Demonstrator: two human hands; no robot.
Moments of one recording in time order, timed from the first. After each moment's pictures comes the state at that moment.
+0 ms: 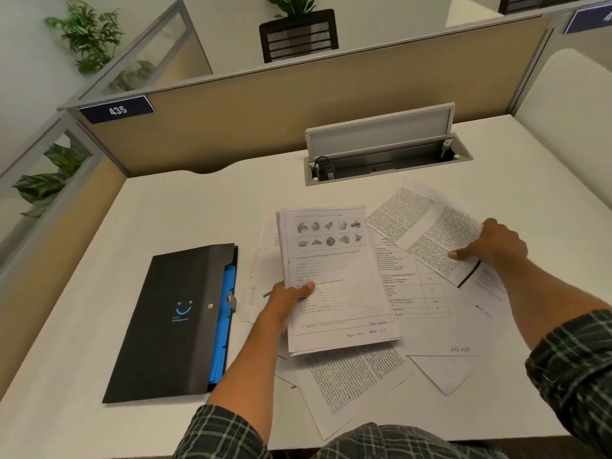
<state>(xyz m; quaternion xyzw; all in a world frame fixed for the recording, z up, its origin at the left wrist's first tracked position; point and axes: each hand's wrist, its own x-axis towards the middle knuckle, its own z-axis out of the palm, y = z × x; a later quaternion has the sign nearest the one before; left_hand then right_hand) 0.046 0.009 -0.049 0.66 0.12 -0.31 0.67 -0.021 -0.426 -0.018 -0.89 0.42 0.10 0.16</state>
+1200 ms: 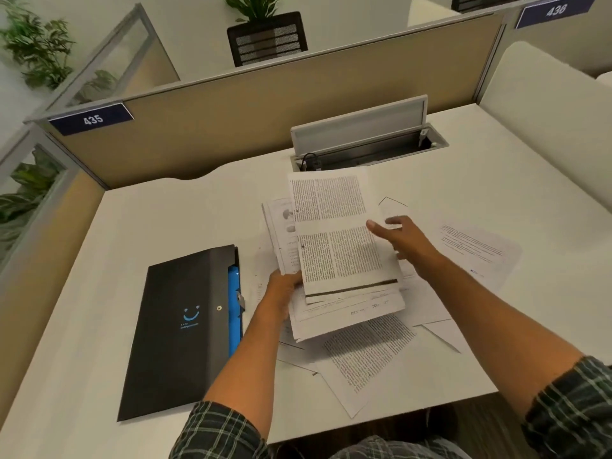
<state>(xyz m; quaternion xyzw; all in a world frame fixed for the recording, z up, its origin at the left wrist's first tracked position) 0.054 0.029 -0.025 0.64 0.06 -0.31 0.70 -0.021 -0.247 0.015 -0.75 0.31 0.01 0.59</state>
